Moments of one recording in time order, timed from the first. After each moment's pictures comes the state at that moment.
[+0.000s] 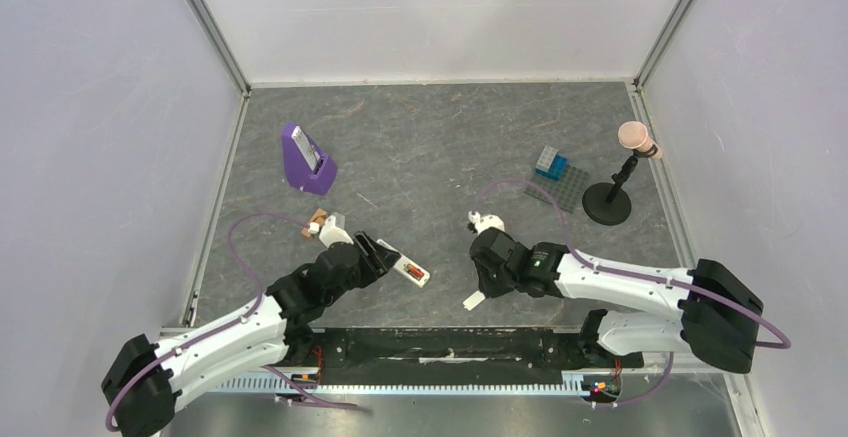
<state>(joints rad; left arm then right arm) -0.85 0.71 0.22 -0.12 -0.27 -1.18 1.02 1.20 0.64 -0.46 0.18 0.66</state>
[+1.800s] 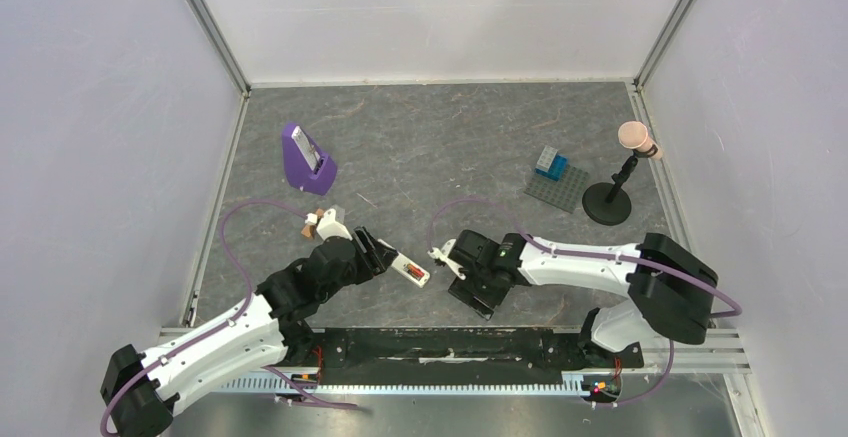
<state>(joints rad) -0.85 0.63 0.33 -0.30 -0.29 -1.07 1.07 1.44 0.78 -0.65 -0.02 0.12</state>
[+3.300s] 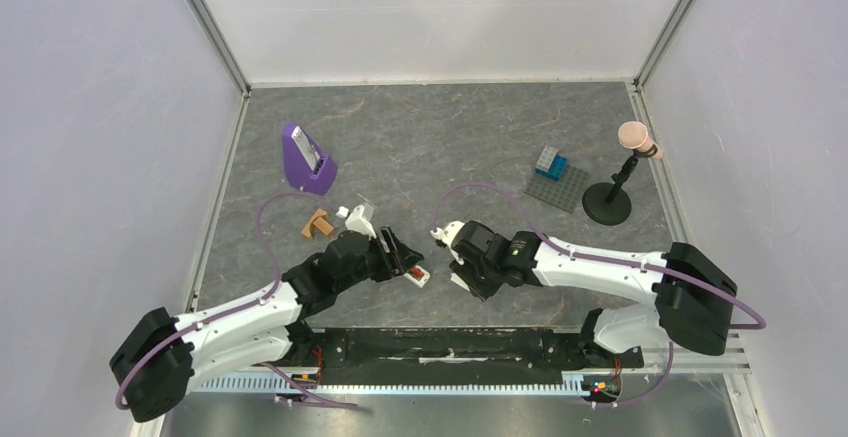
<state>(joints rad) -0.85 0.87 0.28 0.07 -0.07 -1.00 1.06 1.37 0.79 -0.58 0.05 0.21</state>
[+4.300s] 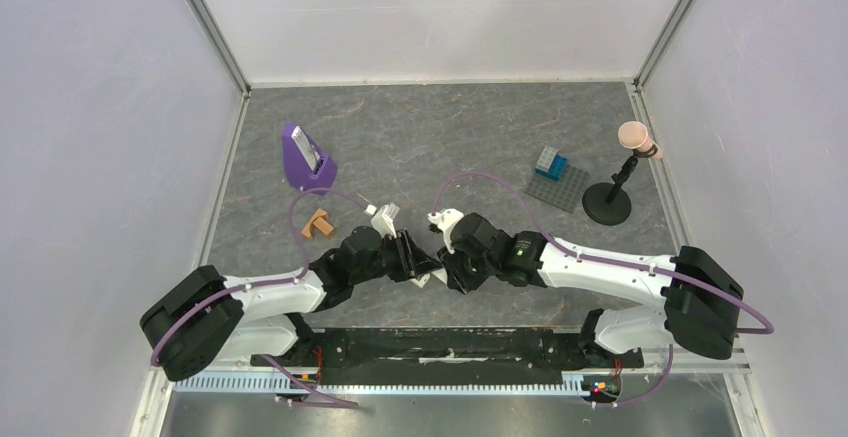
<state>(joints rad) -0.85 1.19 0.27 0.48 0.19 -1.02 1.06 1.32 0.79 -0.38 -0.03 0.33</state>
